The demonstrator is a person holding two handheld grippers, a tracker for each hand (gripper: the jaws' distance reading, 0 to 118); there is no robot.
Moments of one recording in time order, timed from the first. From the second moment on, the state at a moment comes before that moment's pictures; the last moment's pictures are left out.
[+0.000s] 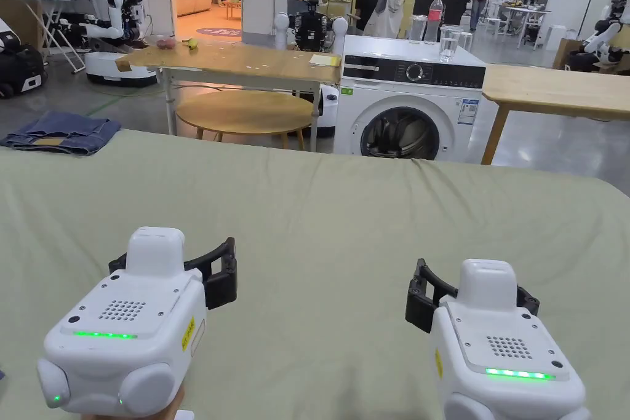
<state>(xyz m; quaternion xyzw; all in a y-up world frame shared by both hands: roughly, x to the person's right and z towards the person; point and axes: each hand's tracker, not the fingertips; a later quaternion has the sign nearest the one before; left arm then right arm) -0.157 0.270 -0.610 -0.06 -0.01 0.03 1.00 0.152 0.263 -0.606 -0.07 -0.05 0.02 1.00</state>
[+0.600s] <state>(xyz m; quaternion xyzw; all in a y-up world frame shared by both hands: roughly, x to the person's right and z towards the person) -0.172 0.273 -0.610 -0.03 0.00 0.02 1.00 0.158 0.267 -0.617 -0.10 -0.04 -0.04 0.99</state>
